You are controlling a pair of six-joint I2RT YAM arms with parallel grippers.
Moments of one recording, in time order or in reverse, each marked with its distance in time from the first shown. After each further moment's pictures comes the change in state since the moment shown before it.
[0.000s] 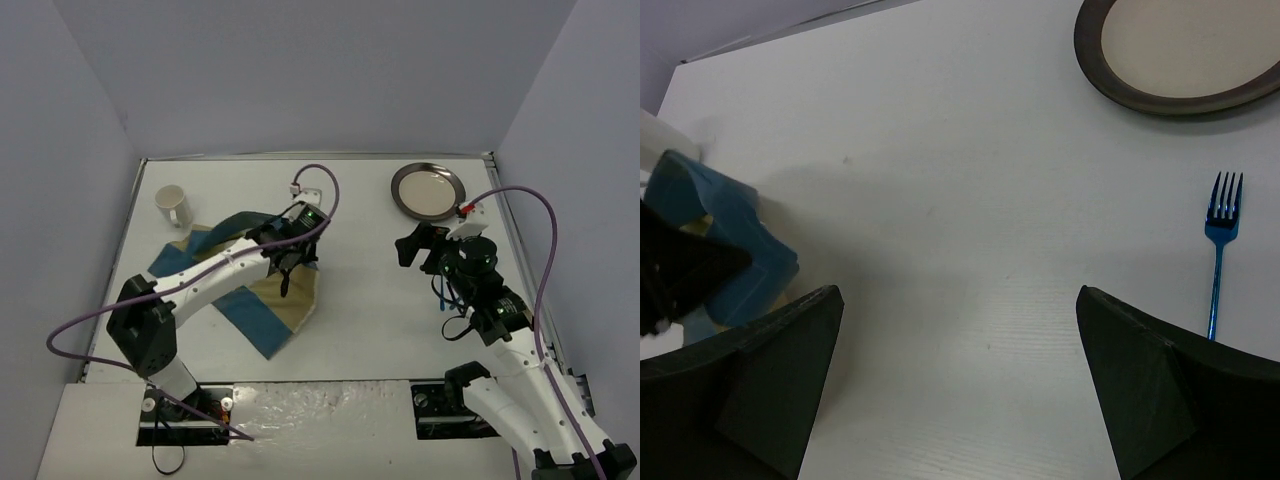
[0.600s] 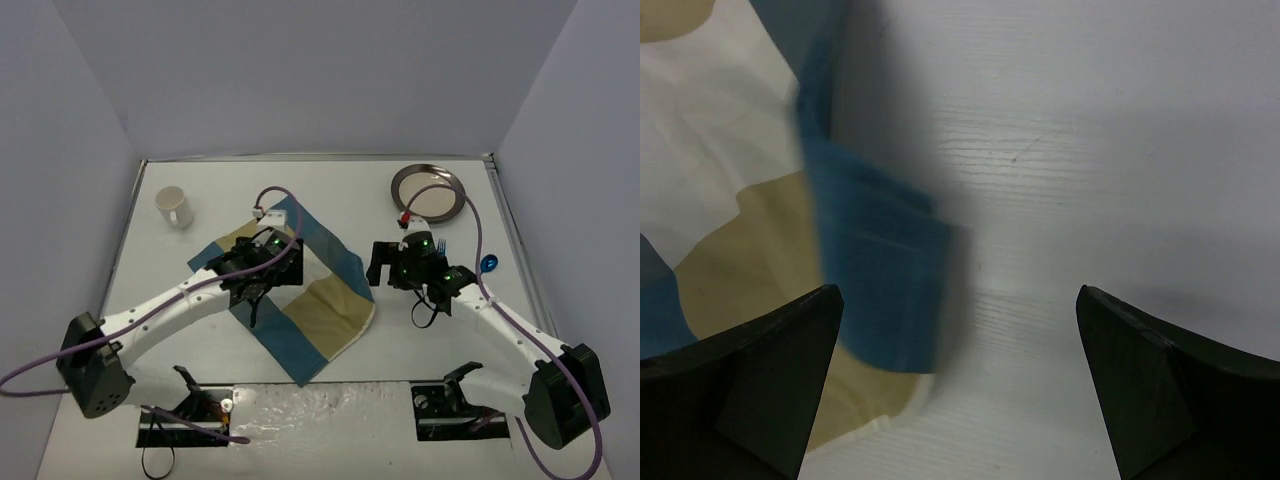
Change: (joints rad) left arm -0.055 -0.275 -0.256 -0.054 -0.067 -0.088; right arm 0.117 0.381 -0.045 0.017 -0.011 -0.001
